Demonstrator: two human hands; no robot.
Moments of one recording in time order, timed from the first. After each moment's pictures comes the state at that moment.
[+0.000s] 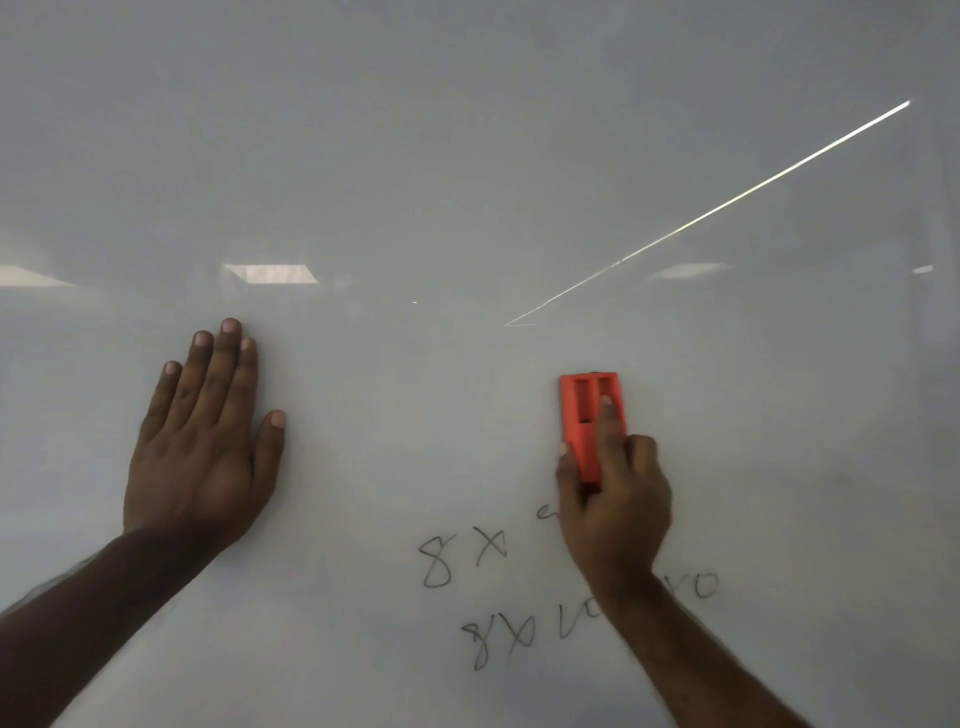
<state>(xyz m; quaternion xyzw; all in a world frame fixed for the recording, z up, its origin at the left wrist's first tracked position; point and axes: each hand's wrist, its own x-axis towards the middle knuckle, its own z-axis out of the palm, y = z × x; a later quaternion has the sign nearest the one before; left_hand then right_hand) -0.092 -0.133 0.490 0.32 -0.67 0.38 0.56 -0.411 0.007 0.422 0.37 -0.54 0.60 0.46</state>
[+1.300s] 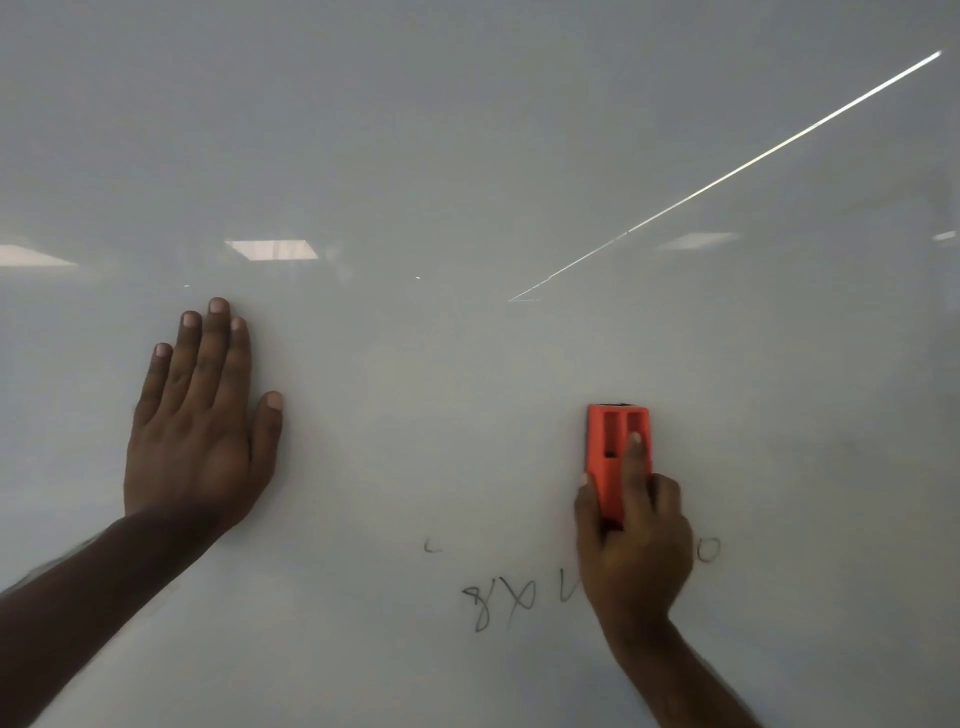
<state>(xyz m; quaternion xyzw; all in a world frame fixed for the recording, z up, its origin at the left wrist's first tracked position) -0.093 -0.134 0.477 0.32 -0.66 0.38 0.56 -0.412 0.013 0.359 0.33 -0.58 0.60 0.44</state>
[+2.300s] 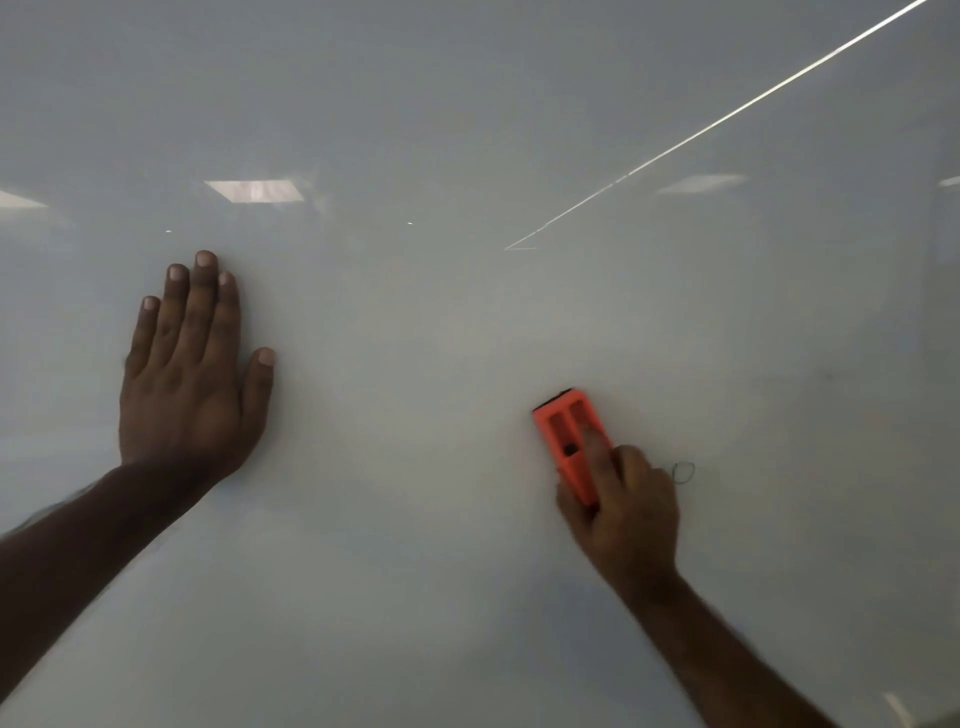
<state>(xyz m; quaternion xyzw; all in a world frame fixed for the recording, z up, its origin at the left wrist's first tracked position) -0.092 -0.136 0.452 0.30 -0.67 0.39 0.56 -0.437 0.029 0.309 0.47 -0.60 0.43 0.49</state>
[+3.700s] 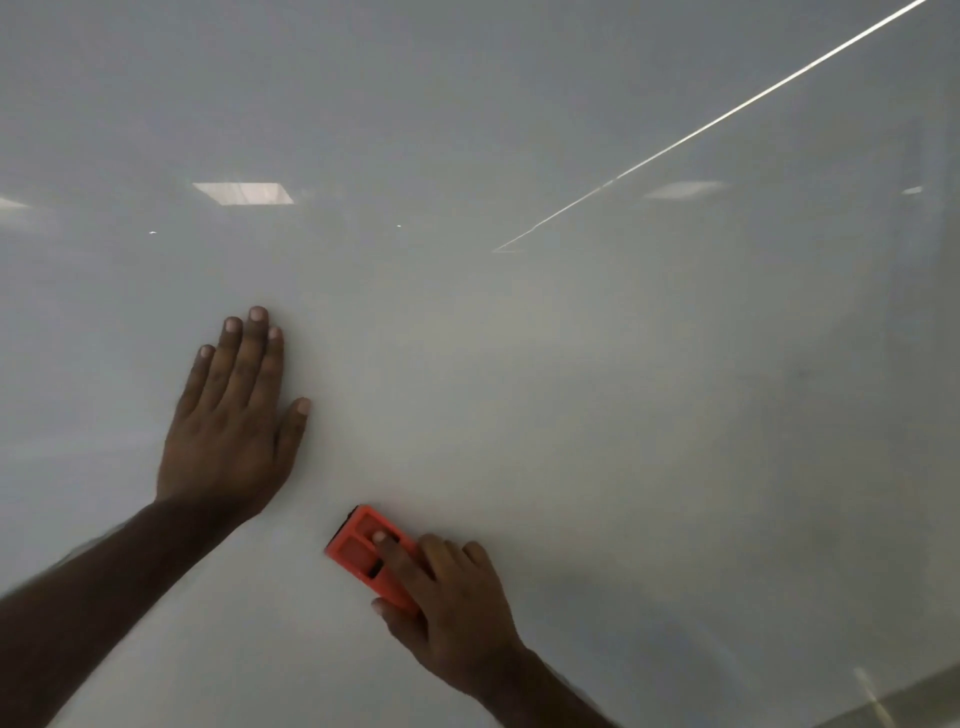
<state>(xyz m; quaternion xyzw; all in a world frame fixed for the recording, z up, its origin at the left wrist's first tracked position) -0.079 -0.115 0.424 0.30 -0.74 0.36 0.48 -0.279 -0.004 0.257 0.67 -0.51 0.37 0.39</state>
